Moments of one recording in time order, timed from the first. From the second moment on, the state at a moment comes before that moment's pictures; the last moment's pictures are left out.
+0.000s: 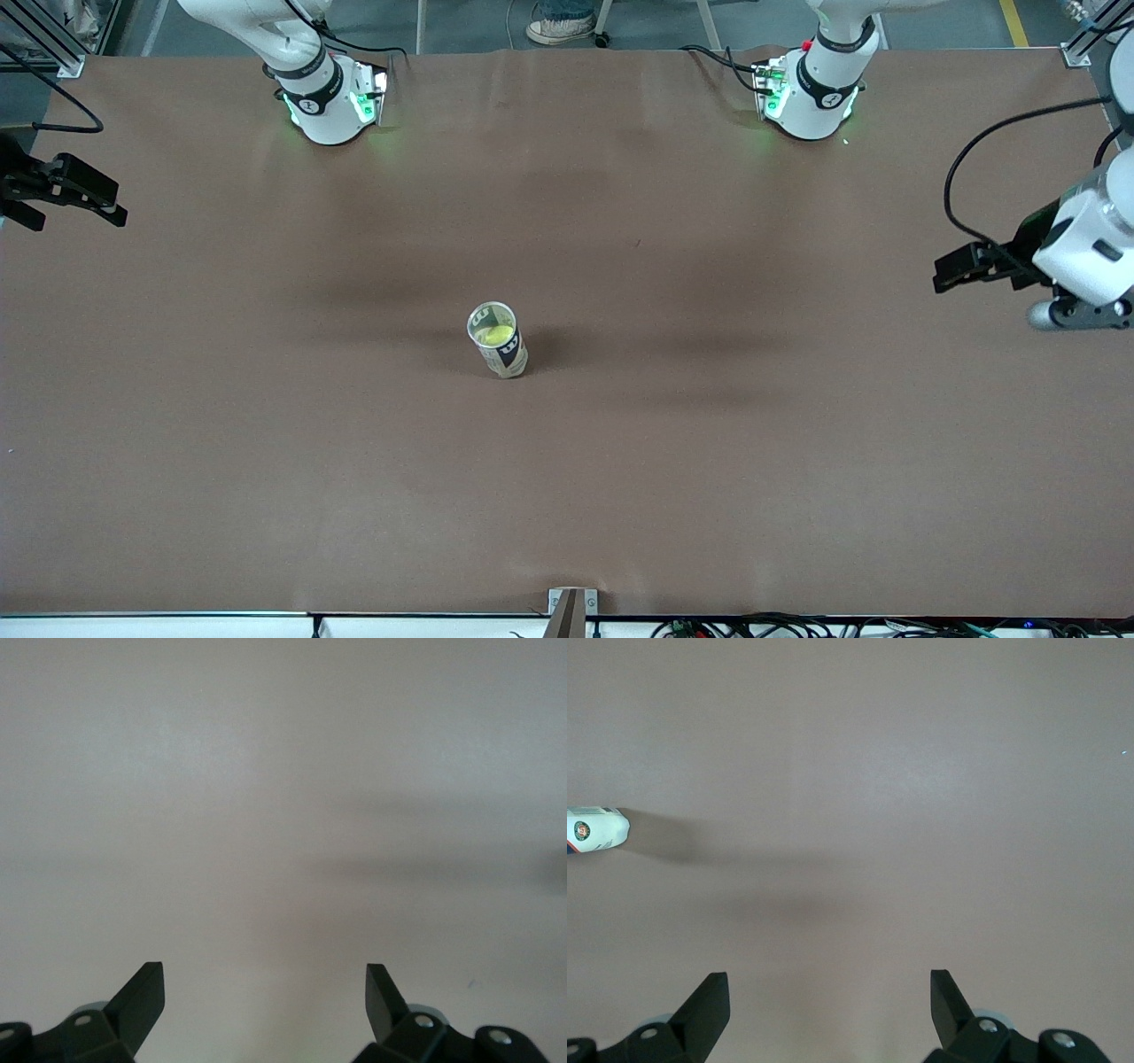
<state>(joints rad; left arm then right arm) 0.01 0.14 -0.11 -1.43 0.01 1.52 -0.12 0.08 -0.05 -0.11 -1.57 0.00 1.52 -0.08</state>
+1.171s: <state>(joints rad) 0.00 -0.10 -0.09 -1.52 -0.03 1.40 -0.04 0.08 -0.05 -0.11 -1.57 0.00 1.52 -0.08</state>
